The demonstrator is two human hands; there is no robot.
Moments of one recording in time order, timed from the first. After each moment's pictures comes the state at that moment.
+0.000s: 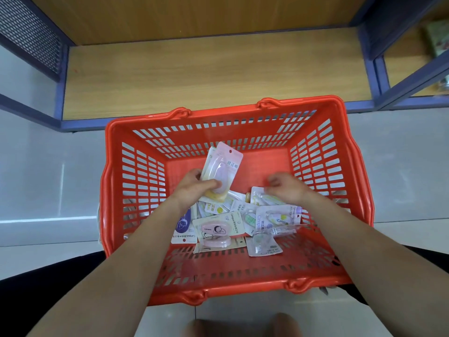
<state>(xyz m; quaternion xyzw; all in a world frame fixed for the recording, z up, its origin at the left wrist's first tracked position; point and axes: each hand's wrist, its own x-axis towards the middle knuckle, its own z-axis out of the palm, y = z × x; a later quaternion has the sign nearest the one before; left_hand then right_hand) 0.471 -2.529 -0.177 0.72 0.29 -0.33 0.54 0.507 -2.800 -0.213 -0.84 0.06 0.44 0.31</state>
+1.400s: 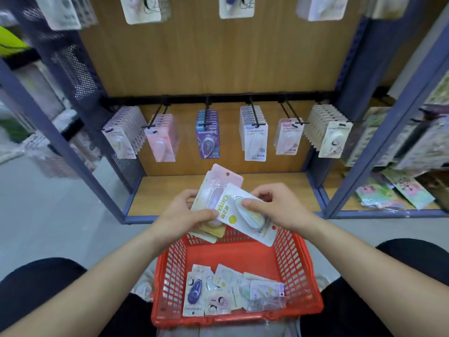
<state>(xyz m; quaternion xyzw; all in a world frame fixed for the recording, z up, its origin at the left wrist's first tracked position) 0.404 -2.523 0.166 0.75 0.12 -0.11 0.64 0.463 -2.764 0.164 -0.81 -0.17 0.15 0.54</state>
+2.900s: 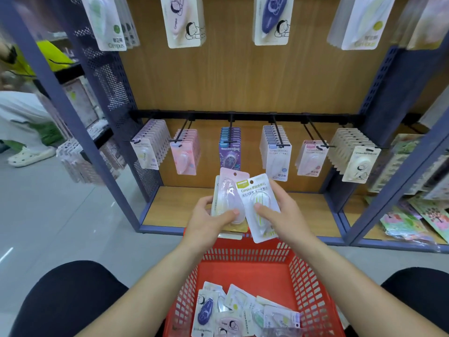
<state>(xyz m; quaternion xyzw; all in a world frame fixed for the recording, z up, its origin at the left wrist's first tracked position) 0.420 -2.532 0.159 0.71 0.19 0.02 0.68 0.471 -2.718 0.165 -0.74 -0.15 0.07 0.65</state>
